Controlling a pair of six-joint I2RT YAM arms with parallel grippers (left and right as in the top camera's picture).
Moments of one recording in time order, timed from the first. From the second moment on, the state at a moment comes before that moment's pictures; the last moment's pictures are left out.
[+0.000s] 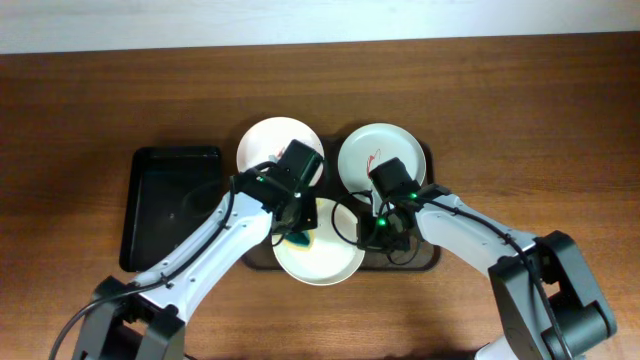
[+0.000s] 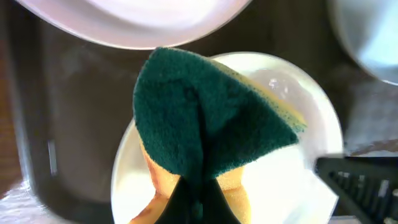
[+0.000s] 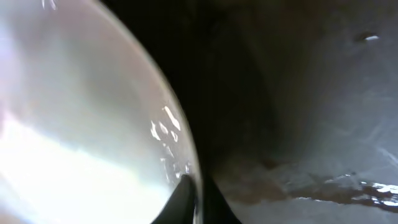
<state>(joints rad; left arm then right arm) -0.56 1.64 1.16 -0.85 -0.01 -0.61 0.44 1.72 0.89 -0.55 -0.38 0.52</state>
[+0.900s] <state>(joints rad) 0.03 1.54 1.16 -0.91 0.05 -0.11 0.46 1.26 0.91 -0.70 0.37 0.30</state>
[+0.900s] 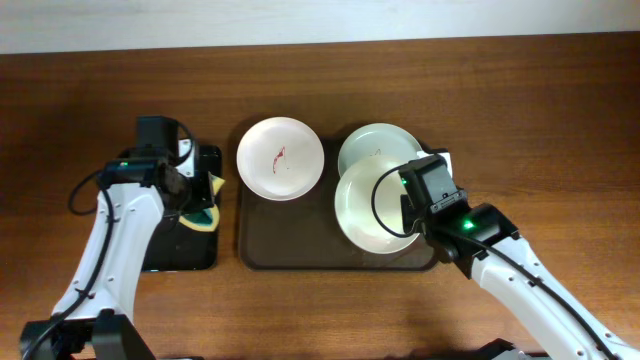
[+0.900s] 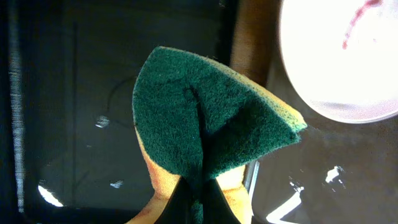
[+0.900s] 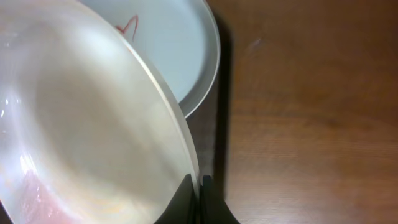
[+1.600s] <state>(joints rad) 0.04 1.77 1.13 -0.80 0.02 -0.15 0.78 1.26 0.91 -0.47 0.97 -0.04</state>
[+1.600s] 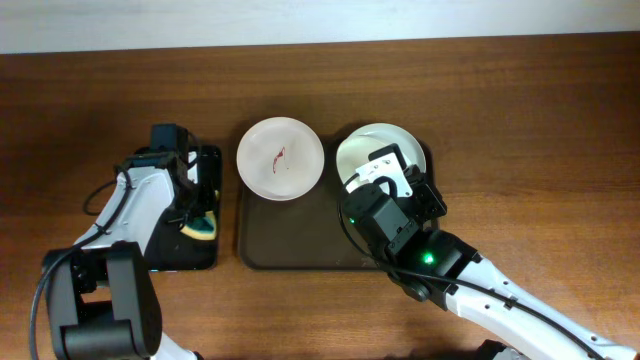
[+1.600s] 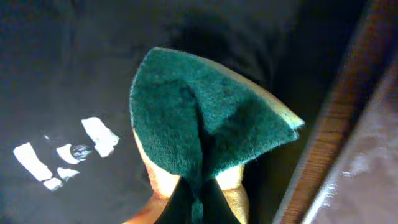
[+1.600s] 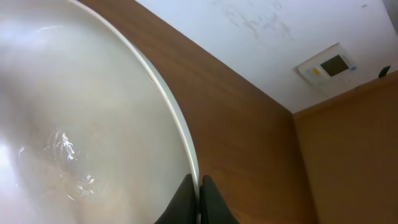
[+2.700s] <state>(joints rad) -0.05 1.62 1.15 -0.81 0.15 -0.15 -0.33 1.43 0.92 -0.61 -0.01 0.40</state>
